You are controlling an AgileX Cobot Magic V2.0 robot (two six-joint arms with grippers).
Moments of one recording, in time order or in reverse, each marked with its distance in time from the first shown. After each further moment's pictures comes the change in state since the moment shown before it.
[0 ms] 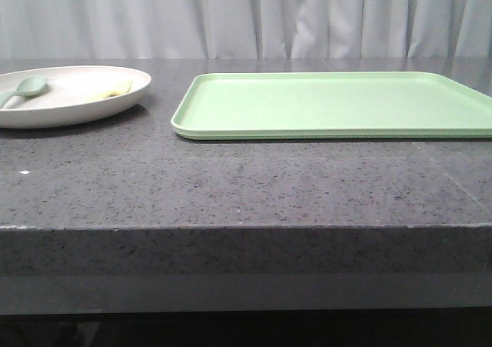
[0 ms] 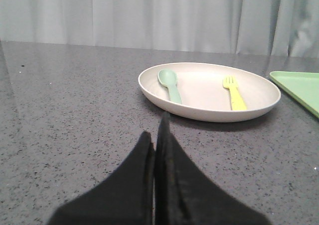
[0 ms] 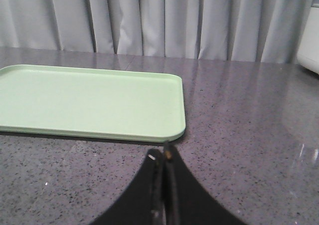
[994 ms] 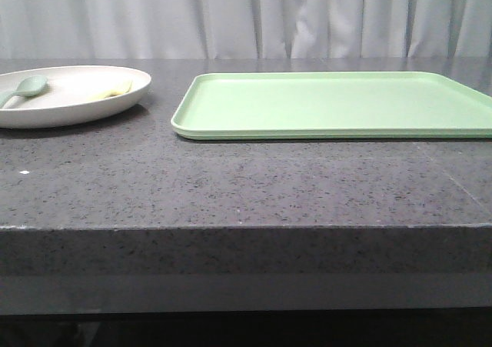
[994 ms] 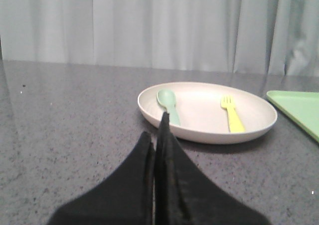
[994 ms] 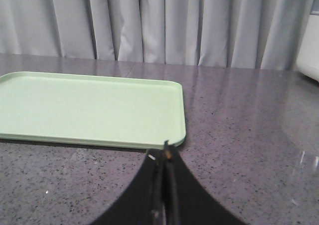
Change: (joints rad) left arm 0.000 0.000 -0.002 0.000 -0.092 0.000; right arm 0.000 0.000 0.000 0.000 -0.025 0.000
